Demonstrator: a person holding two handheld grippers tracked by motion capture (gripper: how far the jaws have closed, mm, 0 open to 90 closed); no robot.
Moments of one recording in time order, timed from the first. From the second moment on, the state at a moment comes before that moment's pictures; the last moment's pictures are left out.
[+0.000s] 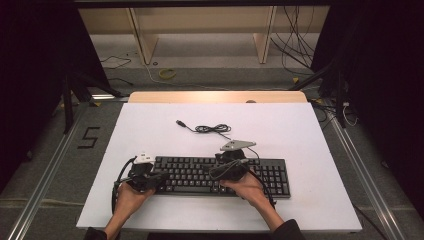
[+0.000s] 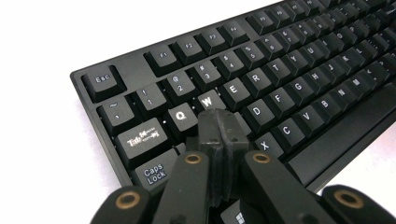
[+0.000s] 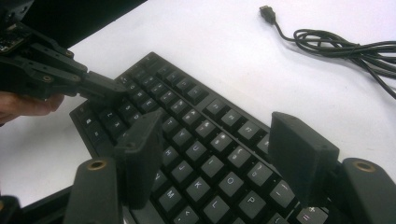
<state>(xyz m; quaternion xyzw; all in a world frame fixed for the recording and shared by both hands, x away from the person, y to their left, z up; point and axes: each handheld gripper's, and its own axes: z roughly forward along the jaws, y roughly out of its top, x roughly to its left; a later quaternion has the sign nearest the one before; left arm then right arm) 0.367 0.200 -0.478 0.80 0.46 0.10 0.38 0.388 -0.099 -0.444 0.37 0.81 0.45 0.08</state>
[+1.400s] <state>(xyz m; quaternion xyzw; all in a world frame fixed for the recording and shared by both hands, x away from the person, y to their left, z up) 0.353 0.192 -0.465 0.77 0.42 0.09 0.48 0.392 -0.089 -0.458 0.36 0.83 0.42 0.07</state>
